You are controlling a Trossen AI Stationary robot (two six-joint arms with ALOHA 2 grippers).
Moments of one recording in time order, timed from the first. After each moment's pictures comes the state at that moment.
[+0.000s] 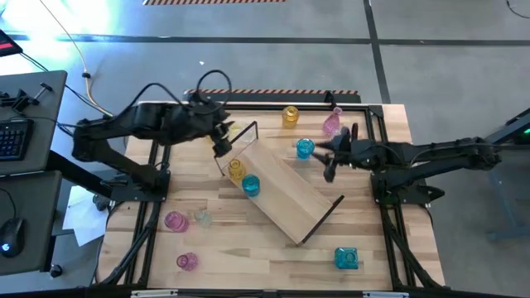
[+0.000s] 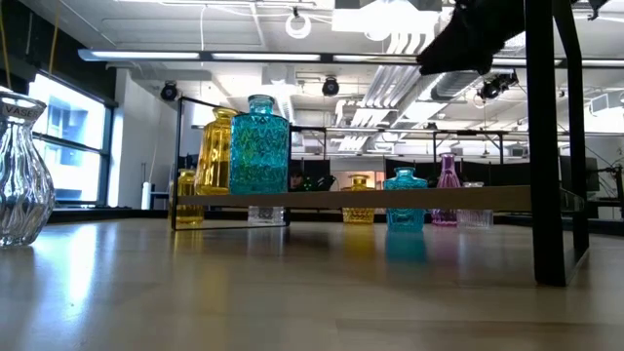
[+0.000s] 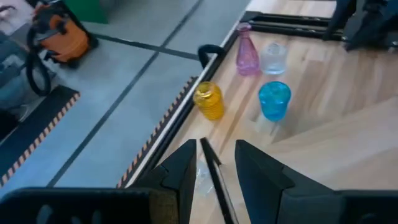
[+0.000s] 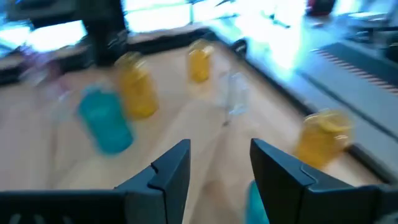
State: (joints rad) left arm 0.00 1.34 1.67 -1.05 -0.61 -0.14; right arm 0.02 0.89 0.69 -0.21 0.42 0.20
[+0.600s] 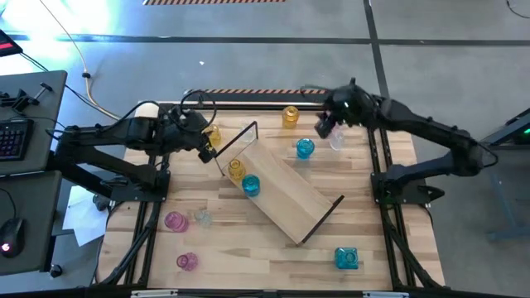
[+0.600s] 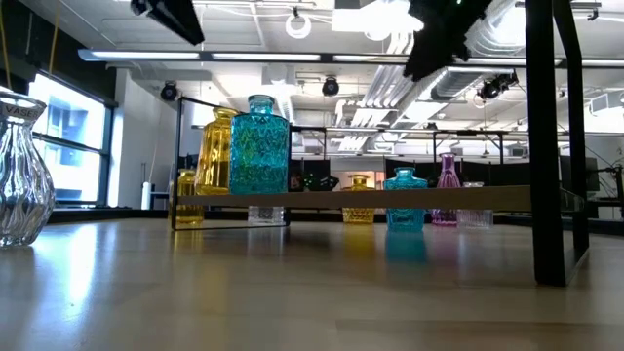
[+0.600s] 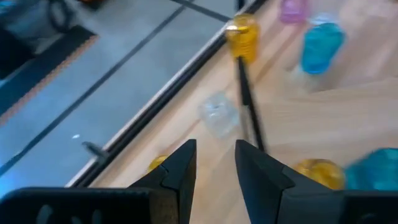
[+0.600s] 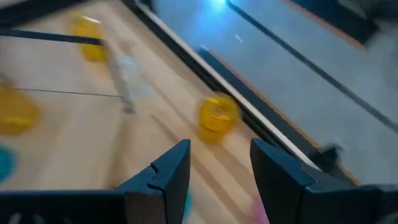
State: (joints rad) left arm 0.00 1.10 1.26 -1.07 -0.69 -0.41; right arm -0.45 1.22 1.25 -0.77 0.26 0.14
